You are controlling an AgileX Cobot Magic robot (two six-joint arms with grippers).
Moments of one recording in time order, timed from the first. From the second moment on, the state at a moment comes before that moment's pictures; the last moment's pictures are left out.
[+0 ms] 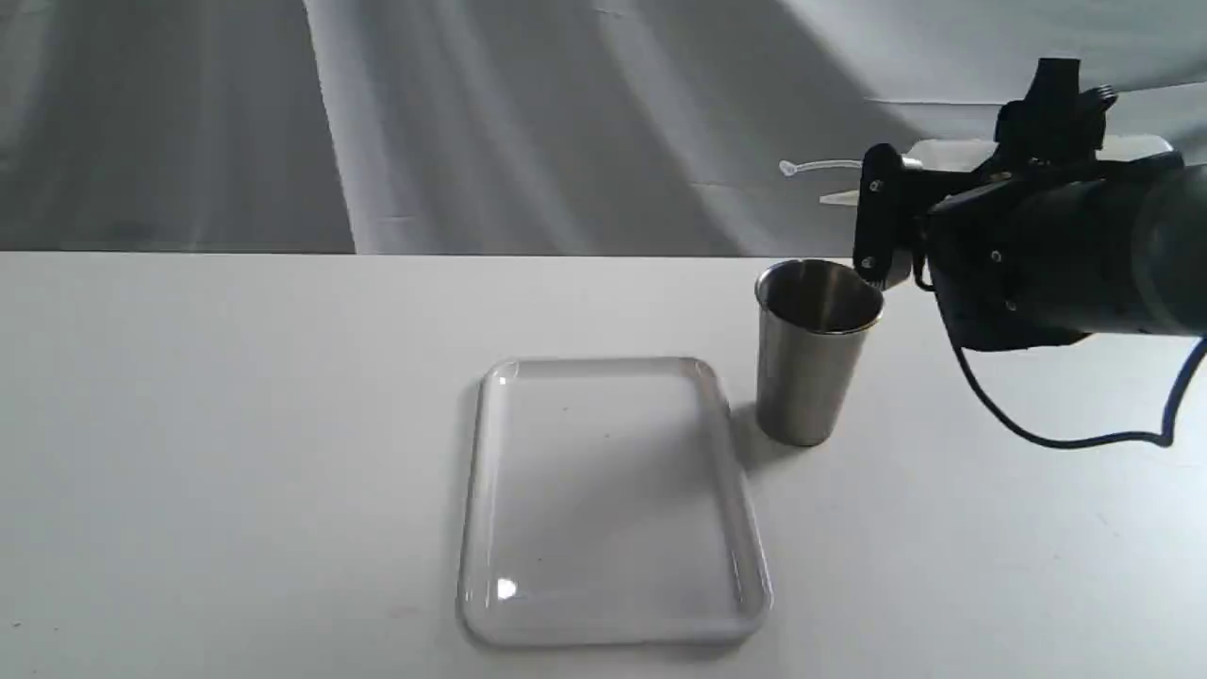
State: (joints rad) left arm -0.07 0.00 0.00 0.04 0.29 0.06; right arm 0.20 1.92 -1.23 -1.71 0.88 0.39
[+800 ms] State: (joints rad) left arm -0.07 0.00 0.00 0.04 0.29 0.06; right arm 0.20 1.92 -1.23 -1.71 0.91 0.28
